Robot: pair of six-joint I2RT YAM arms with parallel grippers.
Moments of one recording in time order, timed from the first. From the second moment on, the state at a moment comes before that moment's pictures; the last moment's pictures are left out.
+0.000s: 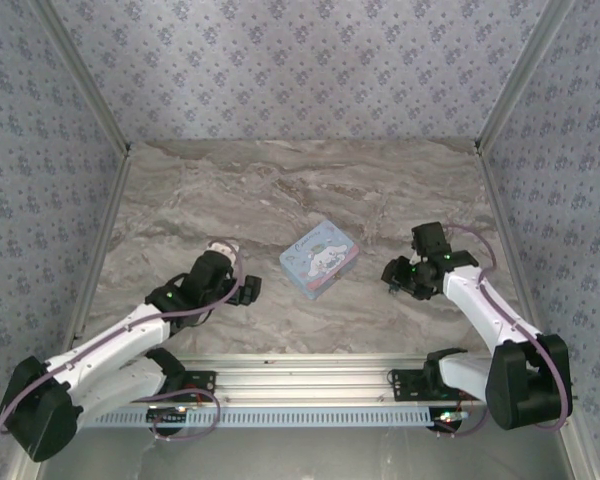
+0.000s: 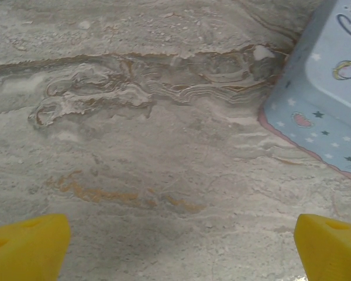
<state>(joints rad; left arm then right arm) -0.69 0.93 0.51 -0.39 -0.20 -0.35 0.18 1.14 0.69 -0.74 -0.19 0.59</state>
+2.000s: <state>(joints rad) 0.00 1.53 0.38 0.75 -0.04 0.00 -0.07 1.29 0.23 0.70 0.09 0.06</state>
